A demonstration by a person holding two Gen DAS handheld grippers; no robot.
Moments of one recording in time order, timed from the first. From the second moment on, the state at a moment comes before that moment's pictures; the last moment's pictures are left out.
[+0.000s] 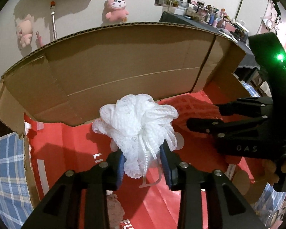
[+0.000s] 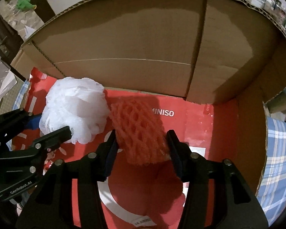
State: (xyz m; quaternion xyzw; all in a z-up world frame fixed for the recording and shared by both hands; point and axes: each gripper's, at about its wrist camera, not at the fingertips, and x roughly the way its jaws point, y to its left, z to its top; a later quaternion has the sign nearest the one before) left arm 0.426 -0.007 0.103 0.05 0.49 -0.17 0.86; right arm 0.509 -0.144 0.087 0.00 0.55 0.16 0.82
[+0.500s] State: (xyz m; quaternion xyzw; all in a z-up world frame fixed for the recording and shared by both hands) left arm 0.423 0.004 0.105 0.04 0.48 -0.14 0.86; right arm 0.507 -0.159 0.091 0.01 0.56 0.14 0.82
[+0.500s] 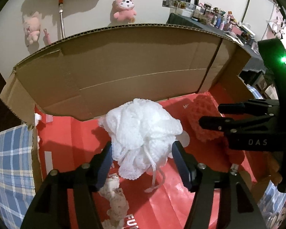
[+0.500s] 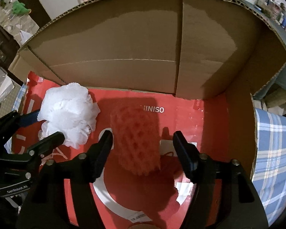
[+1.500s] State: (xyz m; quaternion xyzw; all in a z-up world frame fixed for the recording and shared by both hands) left arm 0.214 0.024 0.251 0.01 0.26 -0.12 0.96; right arm 0.277 -0.166 0.269 -0.02 0.32 0.14 0.94
